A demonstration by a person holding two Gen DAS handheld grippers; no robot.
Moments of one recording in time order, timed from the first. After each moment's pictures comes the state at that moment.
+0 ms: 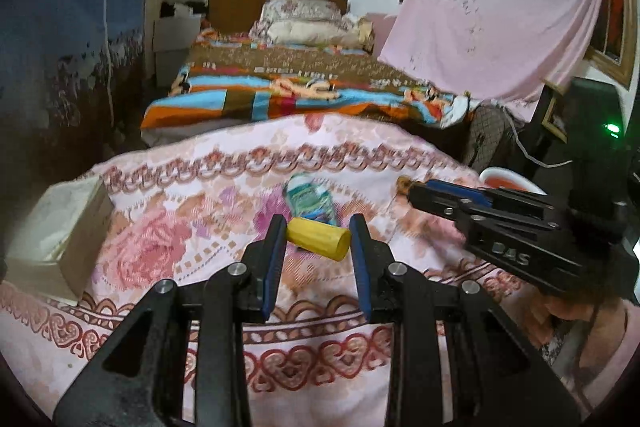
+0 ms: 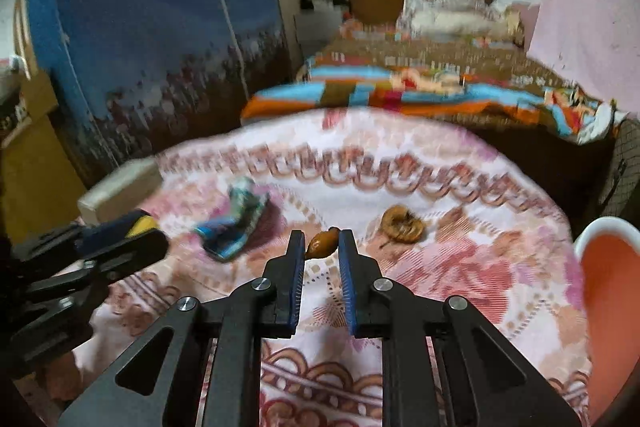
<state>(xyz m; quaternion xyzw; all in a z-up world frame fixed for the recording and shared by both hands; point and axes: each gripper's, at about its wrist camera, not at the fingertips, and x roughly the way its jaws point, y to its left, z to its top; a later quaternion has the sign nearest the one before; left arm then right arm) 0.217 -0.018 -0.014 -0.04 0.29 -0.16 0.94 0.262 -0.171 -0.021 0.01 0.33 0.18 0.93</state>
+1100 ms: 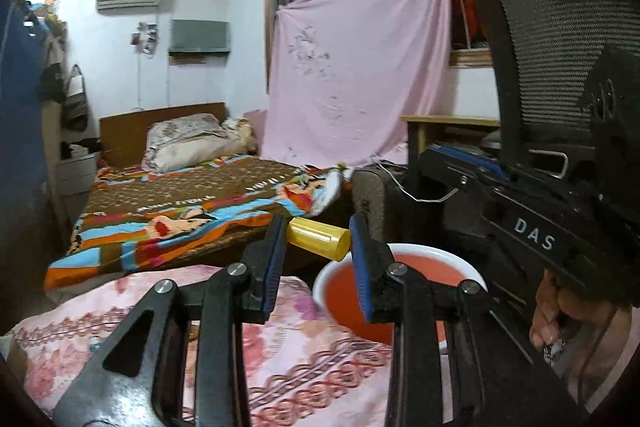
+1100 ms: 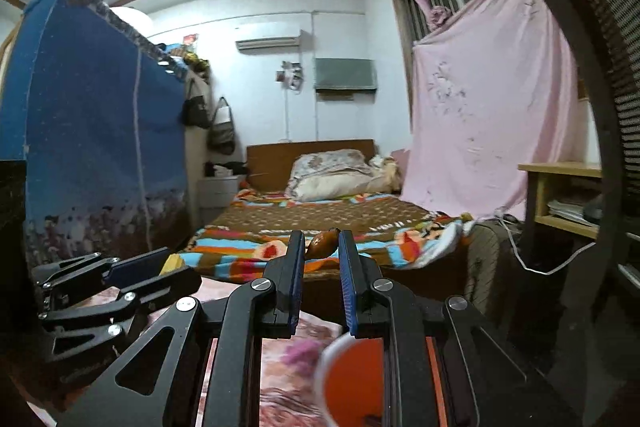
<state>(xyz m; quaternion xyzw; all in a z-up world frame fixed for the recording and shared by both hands) 0.161 -0.198 0.049 0.06 0.09 -0.33 0.94 0.122 -0.343 0.071 0.02 0.04 -0.02 1.00</state>
